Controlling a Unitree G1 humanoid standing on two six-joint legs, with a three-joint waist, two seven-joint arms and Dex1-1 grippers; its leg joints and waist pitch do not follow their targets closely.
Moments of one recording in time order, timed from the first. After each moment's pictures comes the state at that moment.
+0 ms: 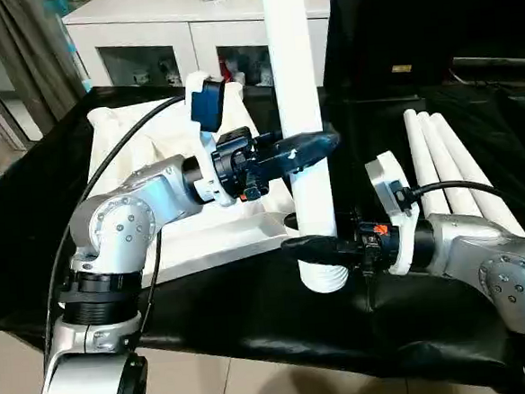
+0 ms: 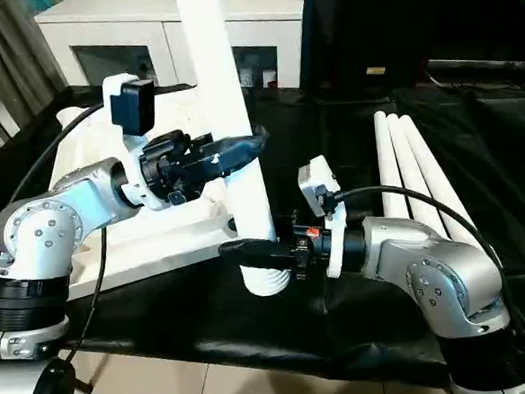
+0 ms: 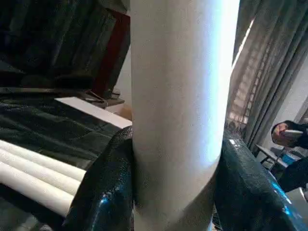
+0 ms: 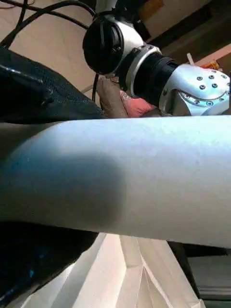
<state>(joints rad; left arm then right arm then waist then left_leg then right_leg) -0.71 0.24 0.04 0.02 -0.88 0.85 -0.96 -0.35 -0.45 0.05 -0.28 0.75 0.87 0.94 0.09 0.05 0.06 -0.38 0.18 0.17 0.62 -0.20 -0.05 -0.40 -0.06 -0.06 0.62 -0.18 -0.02</state>
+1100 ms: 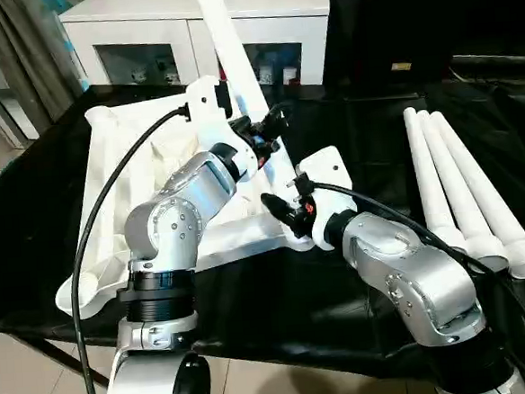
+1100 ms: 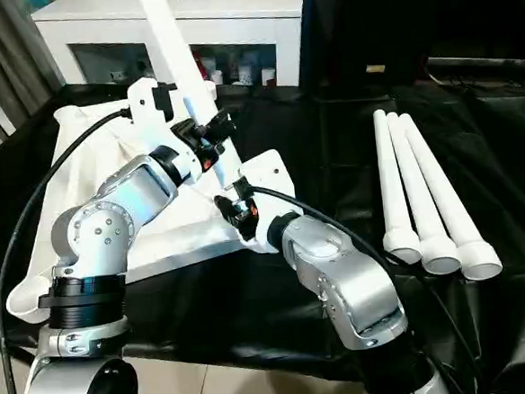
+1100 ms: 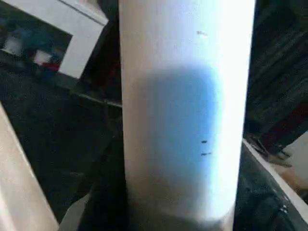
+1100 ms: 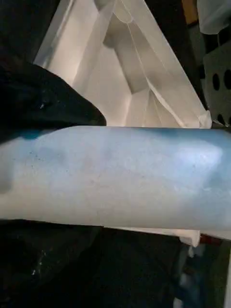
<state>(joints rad) -0.73 -0.04 0.17 0.09 -0.61 0.74 -0.13 -0.40 -0.12 0.24 -0.25 0.23 0.77 0.20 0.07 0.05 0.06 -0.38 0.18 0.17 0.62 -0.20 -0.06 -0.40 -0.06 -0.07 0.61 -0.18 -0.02</state>
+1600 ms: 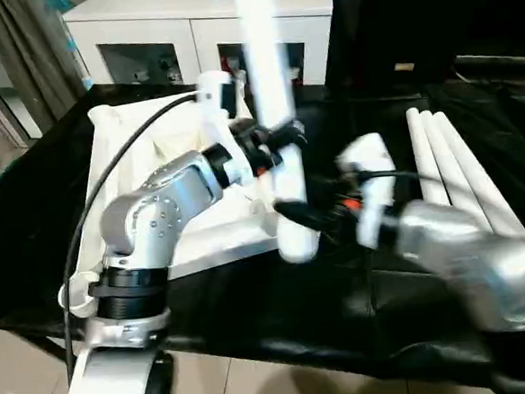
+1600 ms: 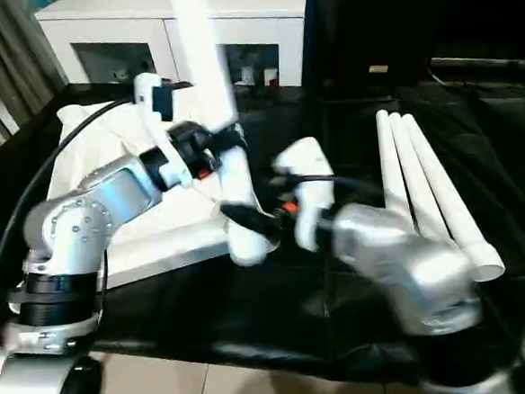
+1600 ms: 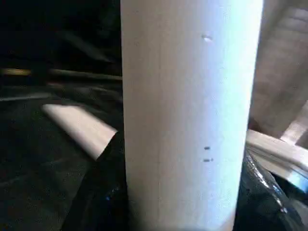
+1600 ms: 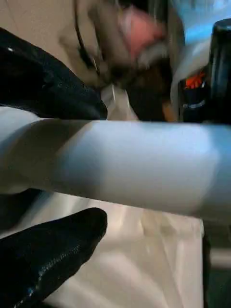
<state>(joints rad) -0.73 0.18 0.01 0.04 -0.76 0.84 -0.74 -0.40 -0.42 0.02 -0.30 0.65 0.92 0.75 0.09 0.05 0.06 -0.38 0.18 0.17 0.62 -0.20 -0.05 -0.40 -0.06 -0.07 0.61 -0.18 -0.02</state>
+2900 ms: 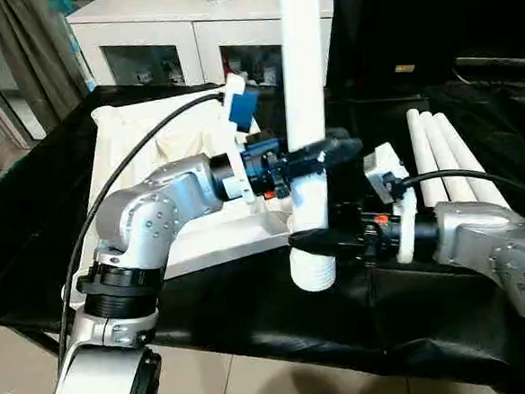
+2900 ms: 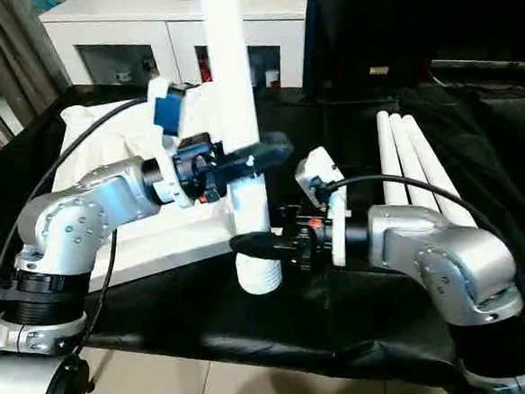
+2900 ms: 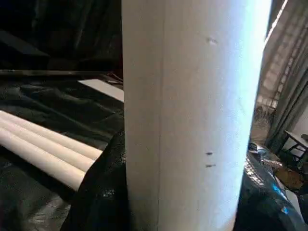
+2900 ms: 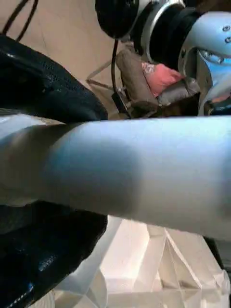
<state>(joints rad) -0.74 0.20 -0.05 0.04 -0.76 0.83 -0.87 -0.40 -0.53 0.06 -0.29 0.72 0.96 0.88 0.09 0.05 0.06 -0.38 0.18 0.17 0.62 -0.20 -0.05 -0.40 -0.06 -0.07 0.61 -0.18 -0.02</state>
